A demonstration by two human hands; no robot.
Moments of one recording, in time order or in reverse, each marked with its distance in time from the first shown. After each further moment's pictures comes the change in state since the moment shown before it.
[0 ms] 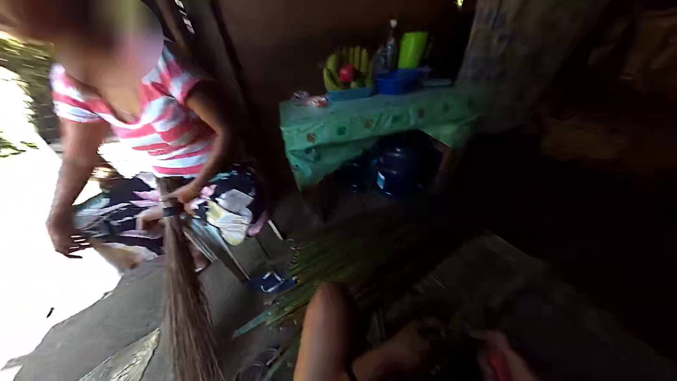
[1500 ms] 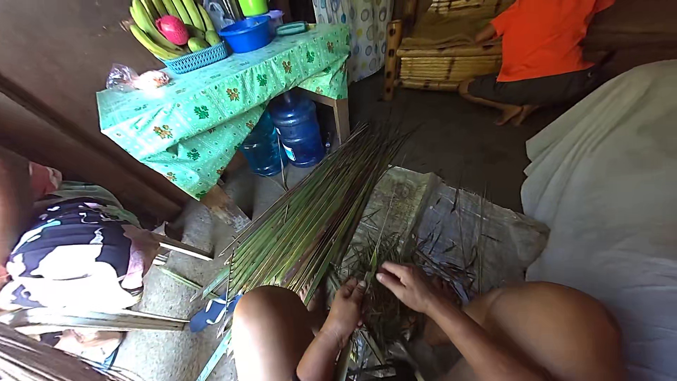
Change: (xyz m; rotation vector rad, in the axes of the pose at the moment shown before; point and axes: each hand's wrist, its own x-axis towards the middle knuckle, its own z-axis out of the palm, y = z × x) left_hand -0.004 -0.009 0.001 -0.053 0.121 -0.126; right_hand 0.020 0.005 0.021 -0.895 0.094 -0.351
